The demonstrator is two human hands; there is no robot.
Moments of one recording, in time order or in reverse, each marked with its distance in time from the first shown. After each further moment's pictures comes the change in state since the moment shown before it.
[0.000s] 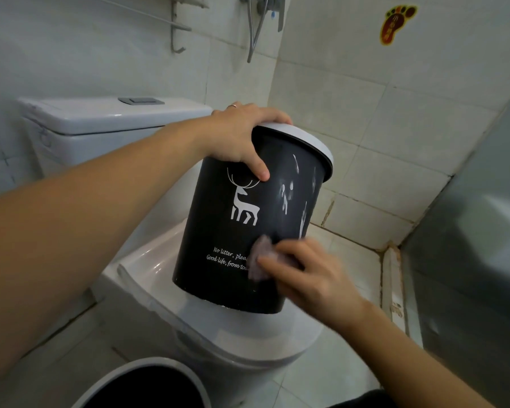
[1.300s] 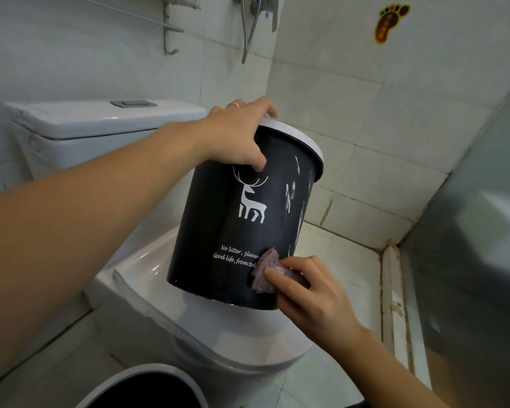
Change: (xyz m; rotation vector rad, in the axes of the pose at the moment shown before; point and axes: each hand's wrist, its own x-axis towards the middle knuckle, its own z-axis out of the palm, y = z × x) left_hand 0.012 0.002 0.009 0.062 0.090 -0.011; right_hand -0.032 -0.009 0.024 0.012 0.117 0.152
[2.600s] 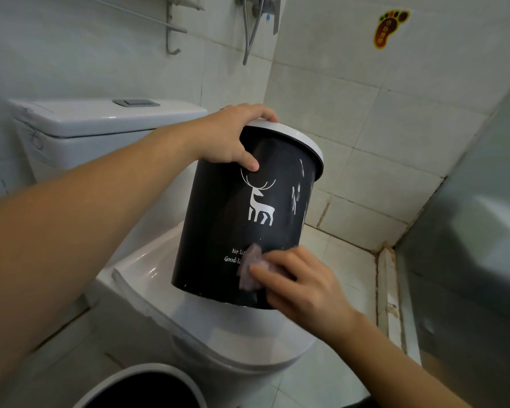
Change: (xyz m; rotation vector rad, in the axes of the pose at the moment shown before) left_hand -0.003 -0.024 -0.003 -0.274 -0.047 0.043; right_hand 0.030 -0.003 -0.005 0.011 -0.068 -0.157
